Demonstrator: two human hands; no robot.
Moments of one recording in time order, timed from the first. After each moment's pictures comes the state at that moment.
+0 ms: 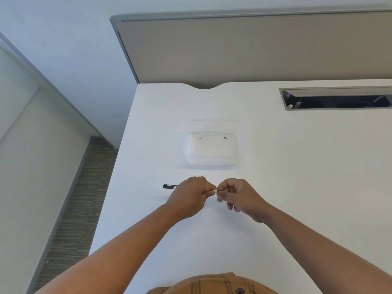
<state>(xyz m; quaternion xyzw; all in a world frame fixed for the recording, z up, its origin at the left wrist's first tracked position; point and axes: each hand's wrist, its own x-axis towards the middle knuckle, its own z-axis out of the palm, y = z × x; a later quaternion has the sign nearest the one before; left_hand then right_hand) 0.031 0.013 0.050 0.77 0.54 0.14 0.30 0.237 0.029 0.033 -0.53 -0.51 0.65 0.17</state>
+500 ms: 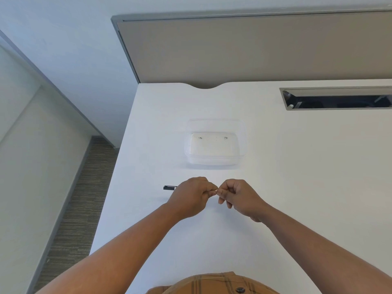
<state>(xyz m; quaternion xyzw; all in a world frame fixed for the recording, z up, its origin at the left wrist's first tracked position) 0.032 0.011 0.054 0.76 0.55 0.13 0.32 0.233 0.026 0.031 -0.54 -0.57 0.60 0.17</state>
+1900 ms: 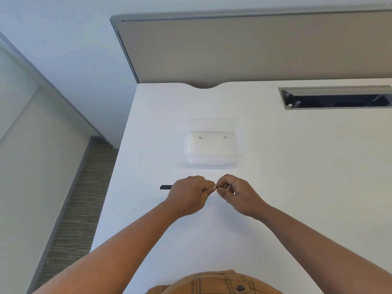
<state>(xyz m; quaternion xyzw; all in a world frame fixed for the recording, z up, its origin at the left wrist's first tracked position) 0.028 0.015 0.046 0.79 0.56 0.07 0.22 0.234 0.025 0.033 -0.51 -0.63 0.55 0.21</state>
